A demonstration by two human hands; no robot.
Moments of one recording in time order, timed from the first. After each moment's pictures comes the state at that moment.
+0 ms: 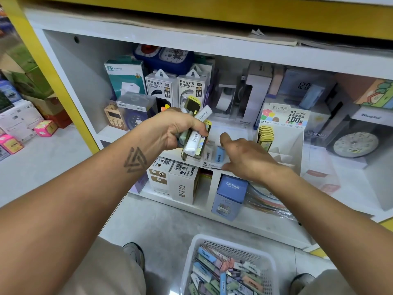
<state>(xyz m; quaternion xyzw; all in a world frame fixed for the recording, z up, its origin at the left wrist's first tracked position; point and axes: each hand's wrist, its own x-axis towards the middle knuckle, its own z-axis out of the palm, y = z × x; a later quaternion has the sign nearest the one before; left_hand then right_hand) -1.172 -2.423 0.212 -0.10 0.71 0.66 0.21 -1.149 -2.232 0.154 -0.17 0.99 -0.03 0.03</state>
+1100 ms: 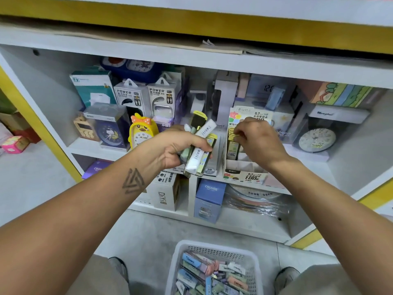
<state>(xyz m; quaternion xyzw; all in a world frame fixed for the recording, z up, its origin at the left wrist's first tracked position) -1.161 -2.361 0.192 -0.02 0.65 0.71 0.26 -1.151 -2.144 0.180 -0.10 0.97 -0.12 -0.18</state>
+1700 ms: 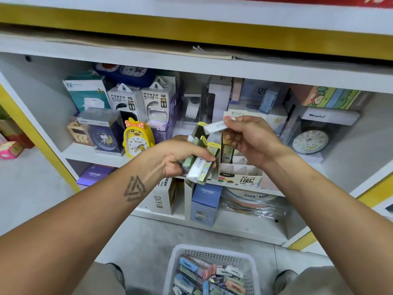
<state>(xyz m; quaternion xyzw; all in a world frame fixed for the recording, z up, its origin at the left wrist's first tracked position) -1.156 -2.347 0.184 0.00 0.63 0.70 0.32 -1.146 -2.159 0.206 0.08 0.65 -0.76 0.01</state>
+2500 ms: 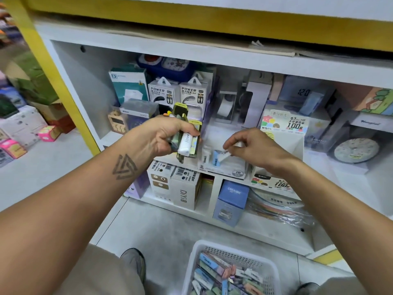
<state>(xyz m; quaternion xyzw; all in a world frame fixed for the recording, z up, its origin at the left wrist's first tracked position) -1.180 -2.447 0.204 -0.11 0.66 0.71 0.22 -1.156 -2.214 0.181 -0.11 0.92 -0.37 0.02</state>
